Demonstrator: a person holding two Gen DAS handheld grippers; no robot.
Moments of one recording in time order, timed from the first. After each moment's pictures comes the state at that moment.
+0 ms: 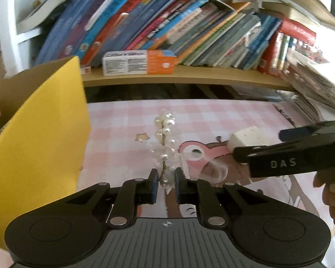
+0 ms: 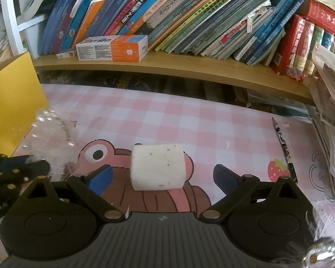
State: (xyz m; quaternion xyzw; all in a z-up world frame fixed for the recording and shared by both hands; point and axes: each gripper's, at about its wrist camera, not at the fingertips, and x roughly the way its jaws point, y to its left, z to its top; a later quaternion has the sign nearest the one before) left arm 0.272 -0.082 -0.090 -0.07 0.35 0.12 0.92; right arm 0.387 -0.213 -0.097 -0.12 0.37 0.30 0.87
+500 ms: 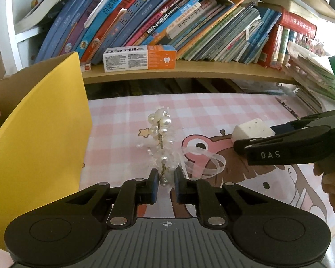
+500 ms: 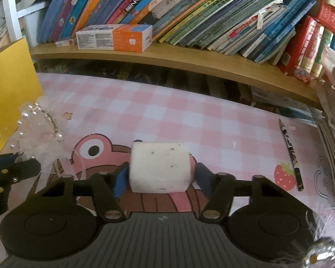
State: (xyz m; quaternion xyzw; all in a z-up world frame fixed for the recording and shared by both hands) left arm 0.272 -0.080 -0.095 -0.06 0.36 0.11 0.92; right arm 0.393 -0.200 -0.107 -0.15 0.38 0.31 0.86
